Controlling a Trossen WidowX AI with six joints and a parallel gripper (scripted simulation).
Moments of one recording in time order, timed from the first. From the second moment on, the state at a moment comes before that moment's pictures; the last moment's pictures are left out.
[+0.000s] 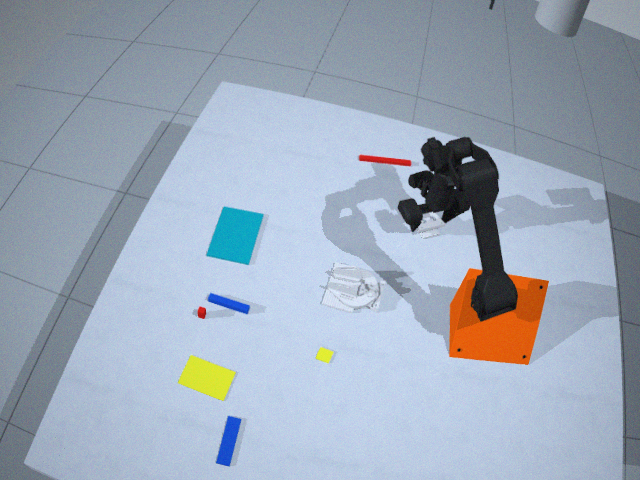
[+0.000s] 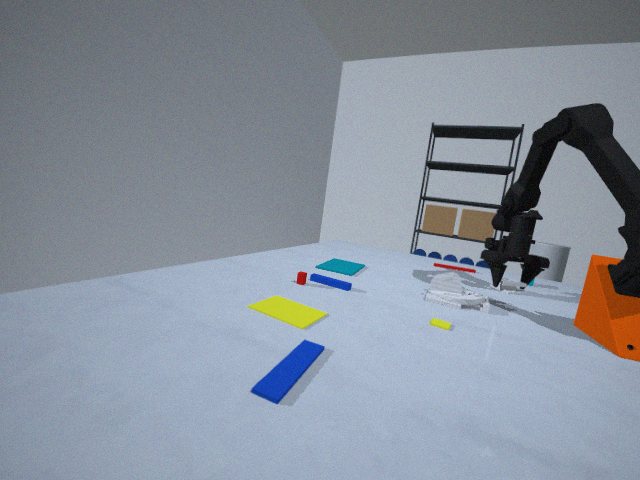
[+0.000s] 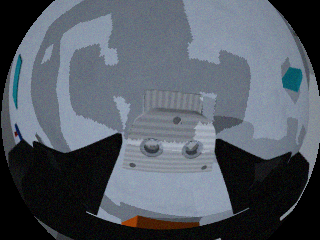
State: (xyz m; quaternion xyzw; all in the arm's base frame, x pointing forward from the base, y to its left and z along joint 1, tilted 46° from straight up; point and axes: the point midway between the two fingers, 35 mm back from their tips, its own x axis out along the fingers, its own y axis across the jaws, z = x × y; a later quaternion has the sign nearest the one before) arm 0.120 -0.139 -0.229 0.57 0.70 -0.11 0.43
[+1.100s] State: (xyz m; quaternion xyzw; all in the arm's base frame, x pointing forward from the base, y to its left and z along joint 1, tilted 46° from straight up) arm 0.120 -0.139 -0.229 0.57 0.70 -0.11 0.43
